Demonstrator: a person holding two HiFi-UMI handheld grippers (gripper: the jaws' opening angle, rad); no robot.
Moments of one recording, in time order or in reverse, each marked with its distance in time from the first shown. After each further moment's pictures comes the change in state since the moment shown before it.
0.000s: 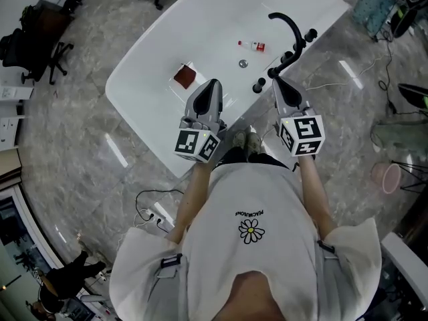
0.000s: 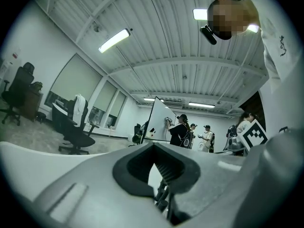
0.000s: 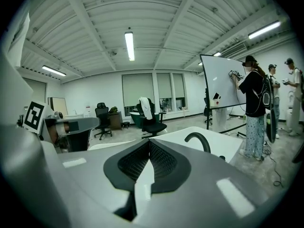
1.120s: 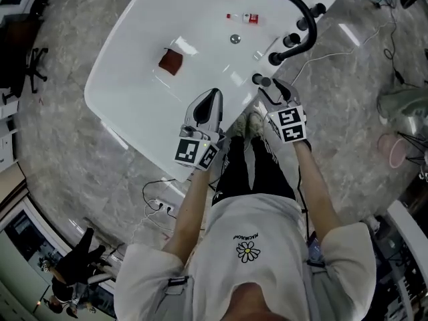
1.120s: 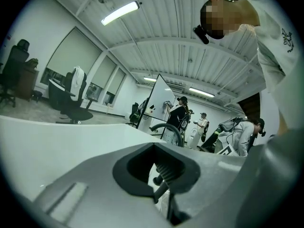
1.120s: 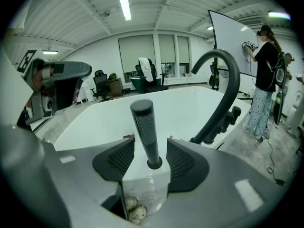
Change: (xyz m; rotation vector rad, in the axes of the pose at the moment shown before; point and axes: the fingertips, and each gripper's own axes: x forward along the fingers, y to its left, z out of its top) left arm 0.034 0.050 -0.124 -0.105 0.263 -0.048; right arm 0.093 -0.028 -0.219 -0.010 0.435 0.032
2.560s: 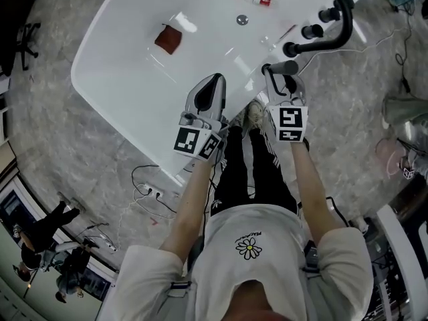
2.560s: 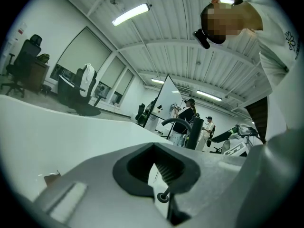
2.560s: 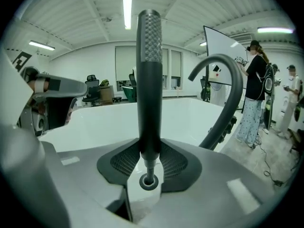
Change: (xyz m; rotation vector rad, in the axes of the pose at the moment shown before) left arm 0.016 0.047 -0.061 -0.059 -0.040 0.058; right arm 0.045 -0.008 0.005 -0.013 -0.162 -0.144
